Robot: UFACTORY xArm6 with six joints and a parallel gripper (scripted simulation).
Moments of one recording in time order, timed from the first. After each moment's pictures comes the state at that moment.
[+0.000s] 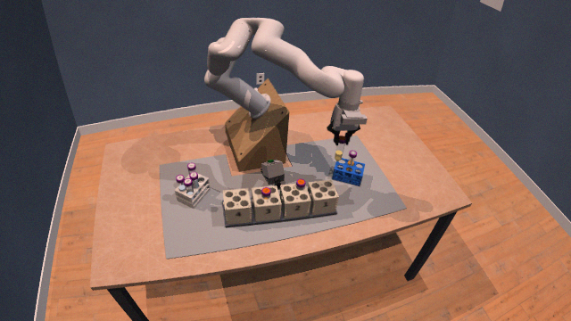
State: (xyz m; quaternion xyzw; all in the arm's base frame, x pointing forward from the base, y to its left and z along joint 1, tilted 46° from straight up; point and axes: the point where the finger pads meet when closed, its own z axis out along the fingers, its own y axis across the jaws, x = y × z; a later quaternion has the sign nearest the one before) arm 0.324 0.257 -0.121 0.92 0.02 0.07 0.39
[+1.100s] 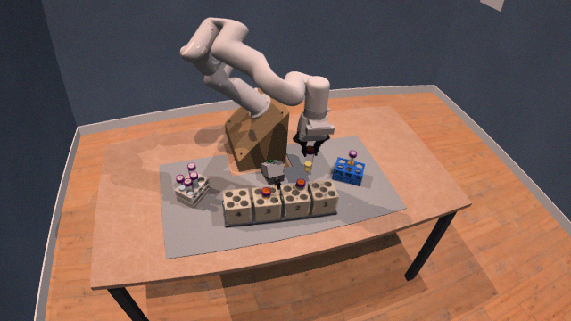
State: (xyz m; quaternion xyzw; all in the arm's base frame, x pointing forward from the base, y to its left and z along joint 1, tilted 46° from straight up) arm 0.373 0.165 -0.018 0.92 0.03 0.06 0.38
